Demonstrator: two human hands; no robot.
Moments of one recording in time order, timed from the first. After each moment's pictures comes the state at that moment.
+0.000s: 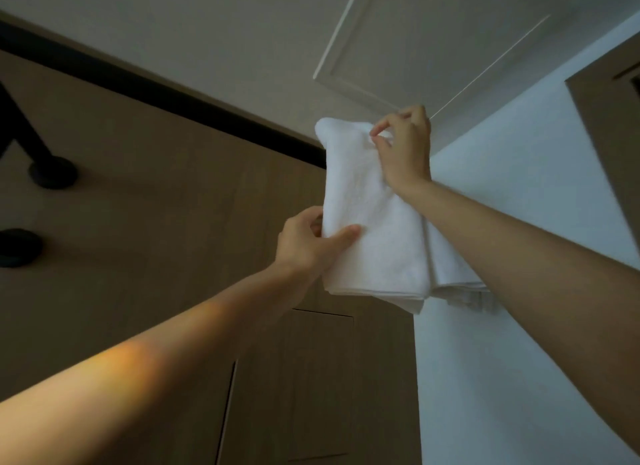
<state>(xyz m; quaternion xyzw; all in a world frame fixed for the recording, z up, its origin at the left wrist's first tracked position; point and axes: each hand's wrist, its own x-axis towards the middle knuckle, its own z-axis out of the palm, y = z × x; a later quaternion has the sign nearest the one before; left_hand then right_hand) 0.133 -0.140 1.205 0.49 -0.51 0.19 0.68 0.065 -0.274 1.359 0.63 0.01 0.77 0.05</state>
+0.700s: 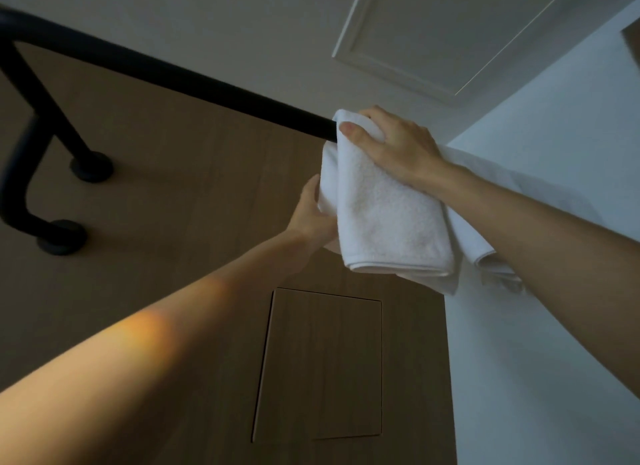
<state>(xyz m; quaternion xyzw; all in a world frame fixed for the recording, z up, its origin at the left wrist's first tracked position) 0.168 -0.136 1.223 0.56 -0.51 0.18 0.63 0.065 -0.242 1.321 0.77 0.05 0.62 0.11</state>
